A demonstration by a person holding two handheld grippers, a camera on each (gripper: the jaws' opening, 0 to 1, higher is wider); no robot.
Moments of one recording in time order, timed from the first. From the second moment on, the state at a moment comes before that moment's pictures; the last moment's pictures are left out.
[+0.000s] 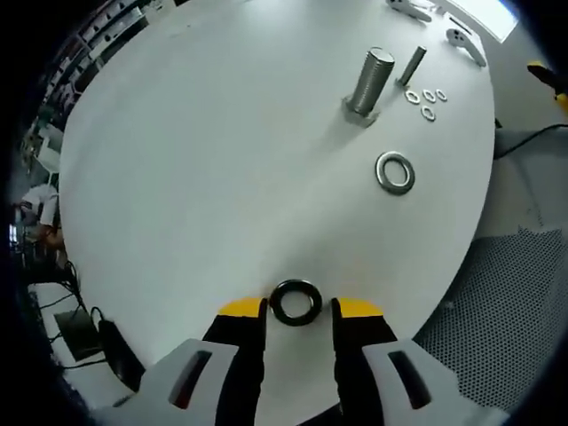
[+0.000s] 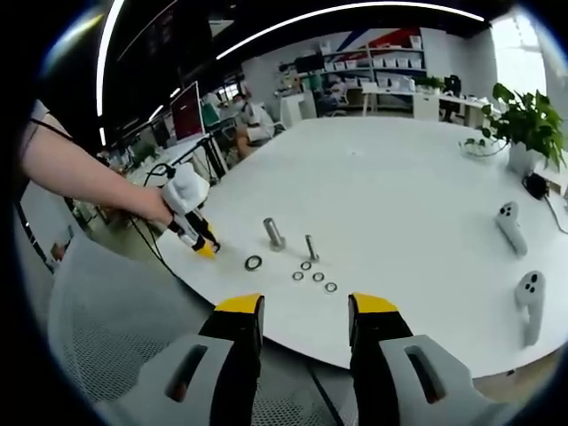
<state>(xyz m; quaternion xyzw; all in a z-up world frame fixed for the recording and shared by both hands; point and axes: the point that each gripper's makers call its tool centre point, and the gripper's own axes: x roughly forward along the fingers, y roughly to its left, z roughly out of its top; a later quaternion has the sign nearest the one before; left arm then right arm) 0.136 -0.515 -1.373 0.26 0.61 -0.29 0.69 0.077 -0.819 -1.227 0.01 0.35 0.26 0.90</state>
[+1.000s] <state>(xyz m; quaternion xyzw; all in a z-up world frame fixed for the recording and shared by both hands) 0.141 -0.518 -1.371 0.26 0.59 -0.31 0.70 0.076 -0.819 -1.228 0.01 0.35 0.26 0.90</state>
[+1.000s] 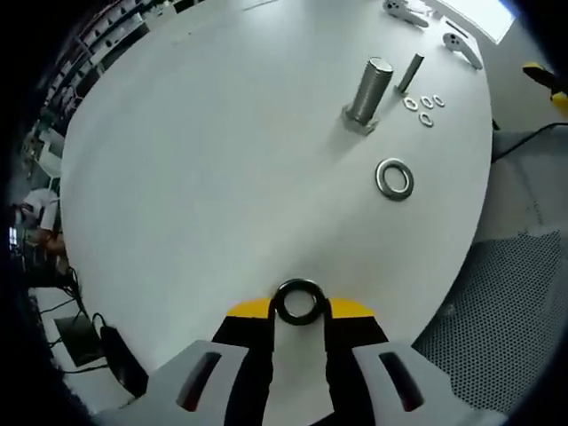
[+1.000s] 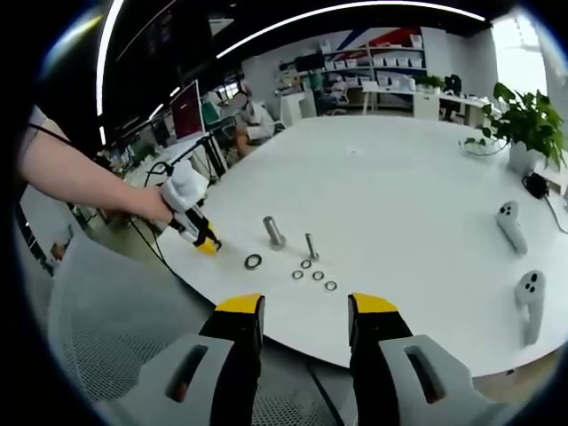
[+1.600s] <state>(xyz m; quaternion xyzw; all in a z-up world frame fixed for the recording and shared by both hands) 0.160 -0.533 -1.353 0.29 0.57 -0.33 0.70 0.076 -0.819 -1.228 0.01 0.35 0.26 0.90</state>
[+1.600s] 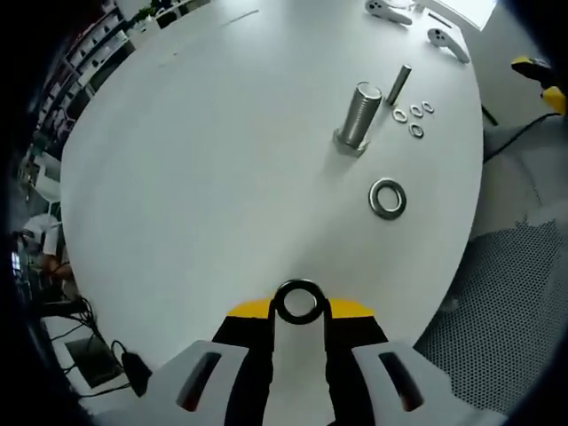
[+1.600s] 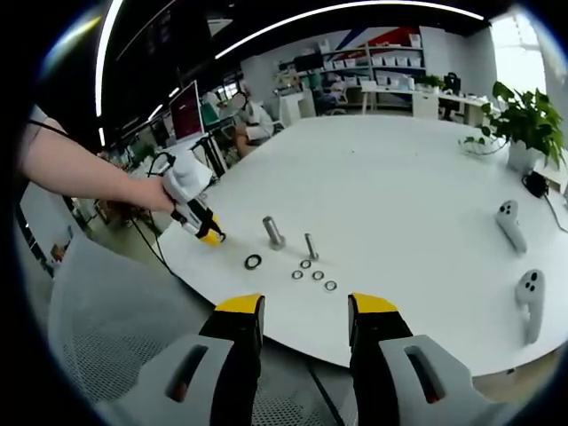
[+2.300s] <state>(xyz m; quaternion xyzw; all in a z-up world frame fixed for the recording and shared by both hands) 0.192 -0.603 -1.311 0.30 0.48 -0.40 0.72 0.077 -0.821 -1.228 0.02 0.35 0.25 0.90</state>
